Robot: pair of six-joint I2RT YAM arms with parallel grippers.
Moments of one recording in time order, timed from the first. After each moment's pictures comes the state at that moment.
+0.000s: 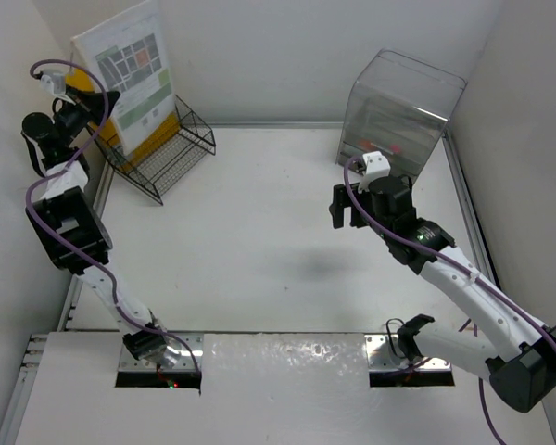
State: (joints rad) left arm 0.51 2.00 1.55 0.95 1.00 -0.58; right arm 0.54 1.02 0.87 -0.34 0.20 0.17
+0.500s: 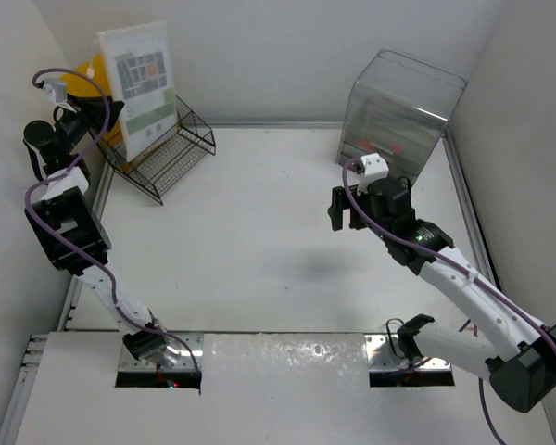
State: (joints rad) left arm 0.53 2.00 1.49 0.98 1.01 -0.55; right arm 0.54 1.02 0.86 -0.33 0.18 0.17
